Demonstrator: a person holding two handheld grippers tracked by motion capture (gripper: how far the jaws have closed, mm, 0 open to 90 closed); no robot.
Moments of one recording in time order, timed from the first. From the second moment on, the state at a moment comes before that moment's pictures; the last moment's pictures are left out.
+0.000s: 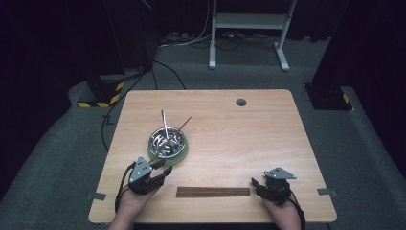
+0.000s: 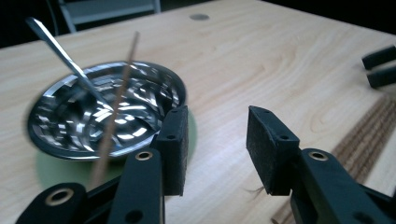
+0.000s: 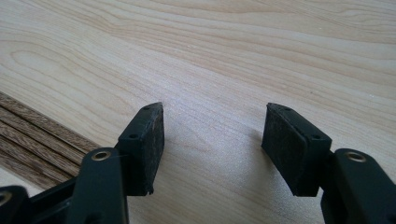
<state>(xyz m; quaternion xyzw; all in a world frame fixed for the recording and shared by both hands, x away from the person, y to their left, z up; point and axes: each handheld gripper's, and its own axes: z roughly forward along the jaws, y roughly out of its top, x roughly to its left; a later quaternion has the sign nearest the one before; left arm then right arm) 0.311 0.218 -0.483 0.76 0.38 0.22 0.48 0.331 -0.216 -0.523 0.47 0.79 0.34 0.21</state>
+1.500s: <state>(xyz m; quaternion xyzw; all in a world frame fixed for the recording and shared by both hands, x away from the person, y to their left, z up) 0.320 0.196 -0.527 0.82 0.38 0.12 0.42 0.331 -0.216 -0.523 0.47 0.79 0.34 0.21</state>
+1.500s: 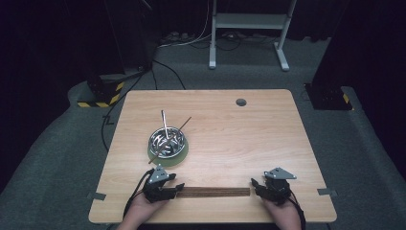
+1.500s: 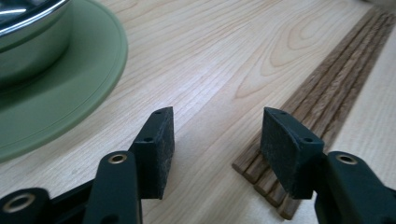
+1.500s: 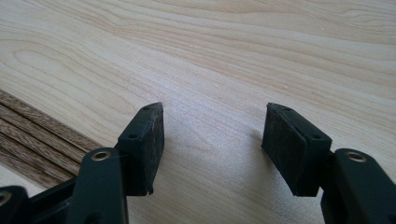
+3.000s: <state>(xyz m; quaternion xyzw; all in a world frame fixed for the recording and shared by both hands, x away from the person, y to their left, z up) 0.317 0.194 -0.526 0.82 0.37 0.14 0.42 0.331 -0.216 -0.523 0.46 0.79 0.34 0.21</state>
